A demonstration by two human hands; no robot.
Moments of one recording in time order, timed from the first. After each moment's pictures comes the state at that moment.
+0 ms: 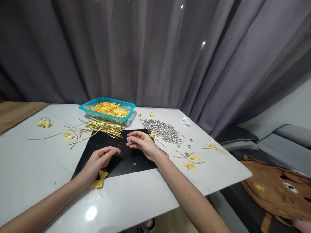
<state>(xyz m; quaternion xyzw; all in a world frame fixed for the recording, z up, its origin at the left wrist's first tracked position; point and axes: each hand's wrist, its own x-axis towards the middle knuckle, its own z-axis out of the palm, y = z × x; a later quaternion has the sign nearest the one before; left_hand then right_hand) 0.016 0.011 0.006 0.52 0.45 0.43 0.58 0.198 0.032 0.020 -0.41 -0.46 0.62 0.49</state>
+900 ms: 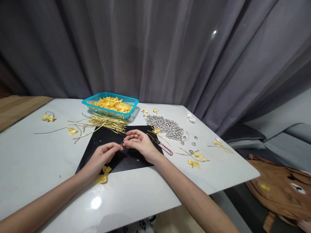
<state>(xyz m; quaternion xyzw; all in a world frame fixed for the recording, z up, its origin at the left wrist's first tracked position) 0.014 0.015 0.000 0.54 0.45 0.41 0.59 0.179 0.022 0.010 -0.40 -0.47 0.61 0.50</state>
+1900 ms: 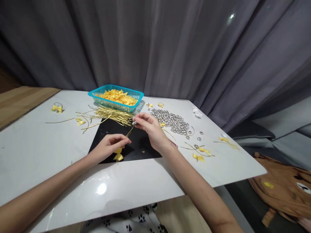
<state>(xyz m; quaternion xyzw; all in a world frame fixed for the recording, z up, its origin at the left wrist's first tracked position) -0.002 0.026 0.000 0.69 0.38 0.33 0.52 0.173 0.020 0.053 -0.40 -0.53 0.52 0.54</state>
